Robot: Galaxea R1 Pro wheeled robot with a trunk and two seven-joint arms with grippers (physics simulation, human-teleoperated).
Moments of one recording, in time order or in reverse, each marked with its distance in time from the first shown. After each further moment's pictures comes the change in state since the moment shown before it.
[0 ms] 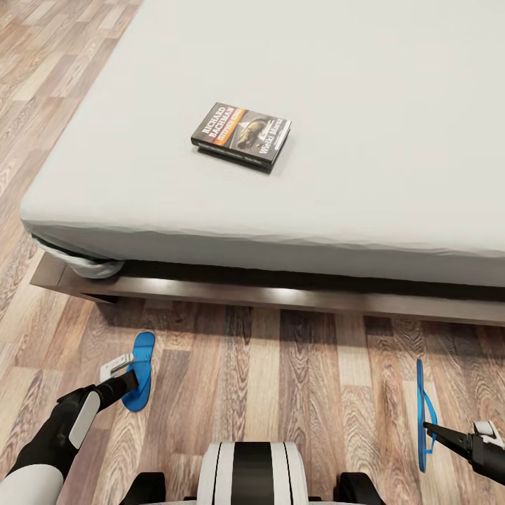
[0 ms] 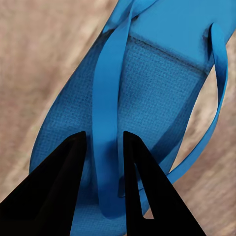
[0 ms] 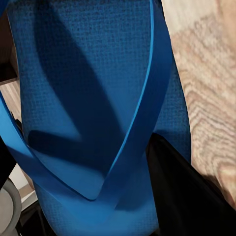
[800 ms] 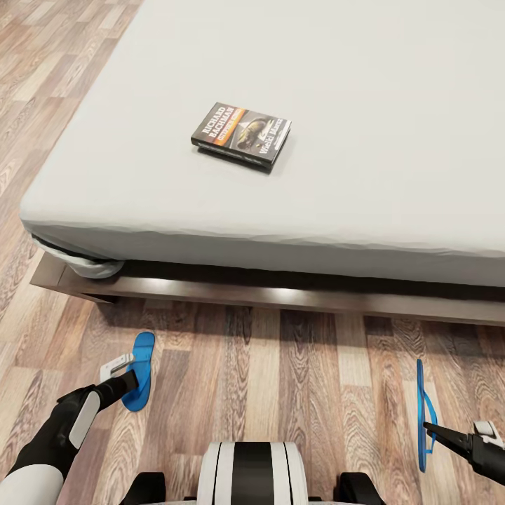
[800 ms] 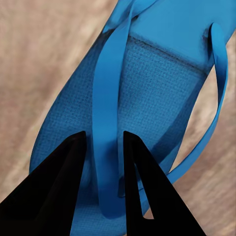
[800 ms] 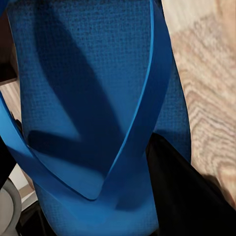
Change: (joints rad) left arm 0.000 0.000 0.000 0.000 0.000 0.000 0.000; right arm 0.000 0.000 -0.001 0.001 0.000 0.000 0.000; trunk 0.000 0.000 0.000
